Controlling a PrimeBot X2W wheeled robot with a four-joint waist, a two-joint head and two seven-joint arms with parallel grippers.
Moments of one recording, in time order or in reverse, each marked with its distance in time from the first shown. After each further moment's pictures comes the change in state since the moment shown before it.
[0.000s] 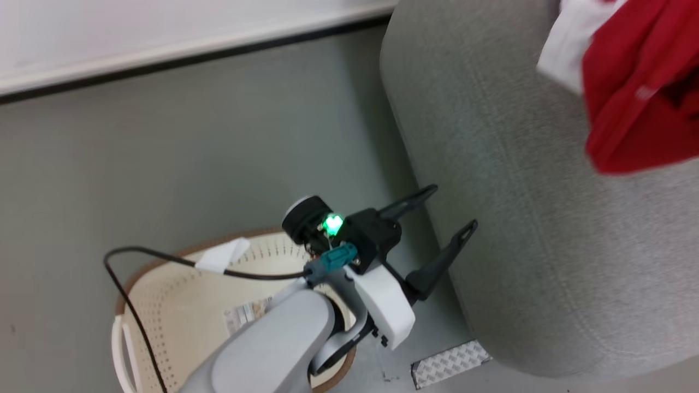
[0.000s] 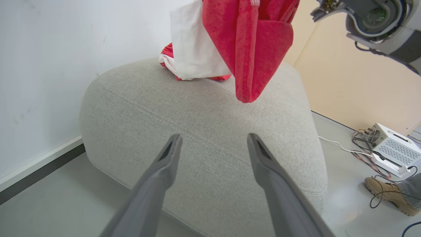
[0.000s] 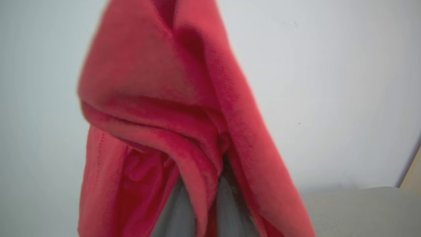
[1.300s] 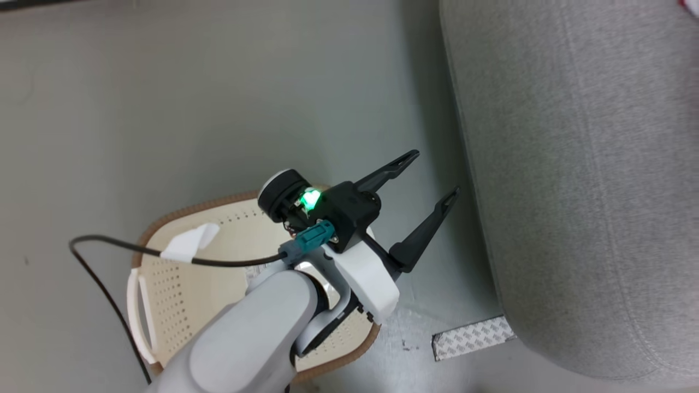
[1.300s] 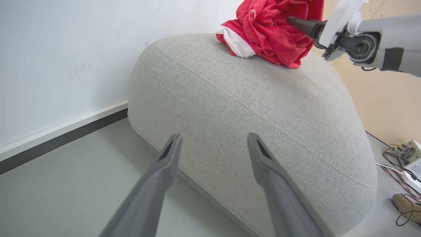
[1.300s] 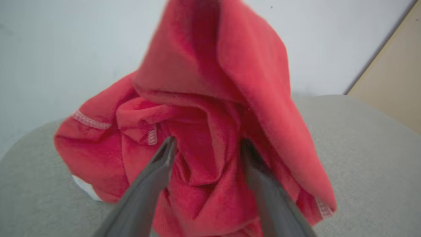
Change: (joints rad) left arm -0.054 0.047 0.026 -0.060 -0.011 0.045 0.012; right arm -0.373 -0.119 -0.123 0.771 -0.104 0.000 -0.026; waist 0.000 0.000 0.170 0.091
